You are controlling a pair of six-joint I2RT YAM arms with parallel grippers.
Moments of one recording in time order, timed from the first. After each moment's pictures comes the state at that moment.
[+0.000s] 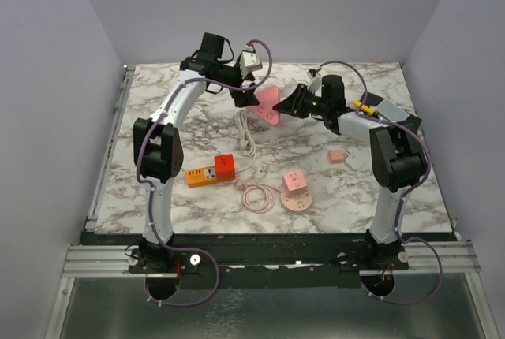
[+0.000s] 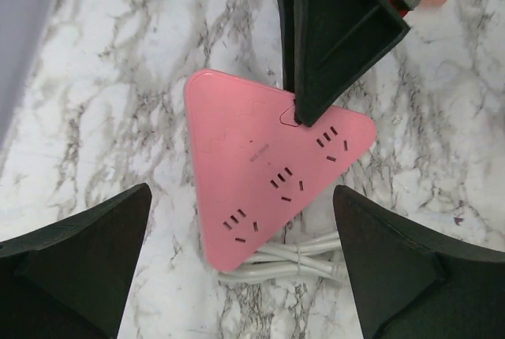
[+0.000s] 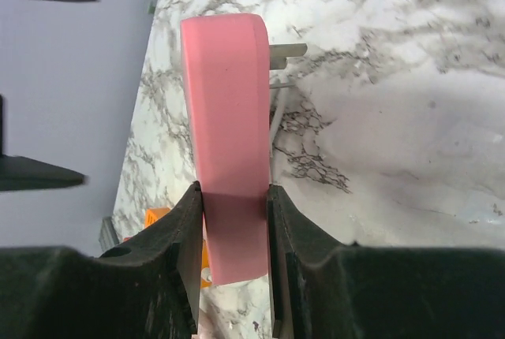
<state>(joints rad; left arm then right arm) -0.31 2.22 2.08 -0.70 0.88 0.81 0.28 2.00 1.23 0.37 -0.65 0.72</state>
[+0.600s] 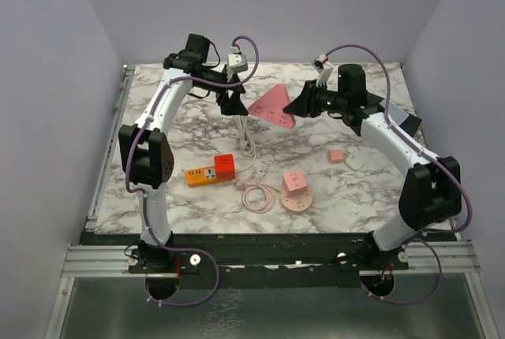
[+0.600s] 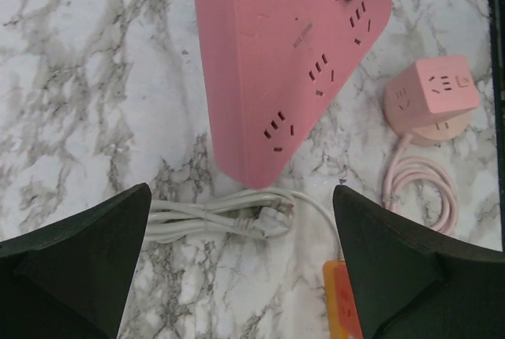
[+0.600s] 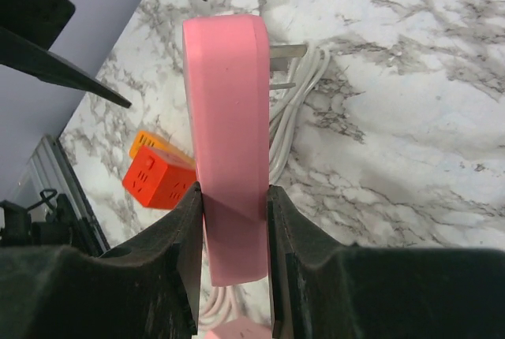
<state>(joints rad) -0.22 2.04 2.02 -0.96 1.04 0.84 0.29 1.61 1.24 -0.07 -0.67 0.29</state>
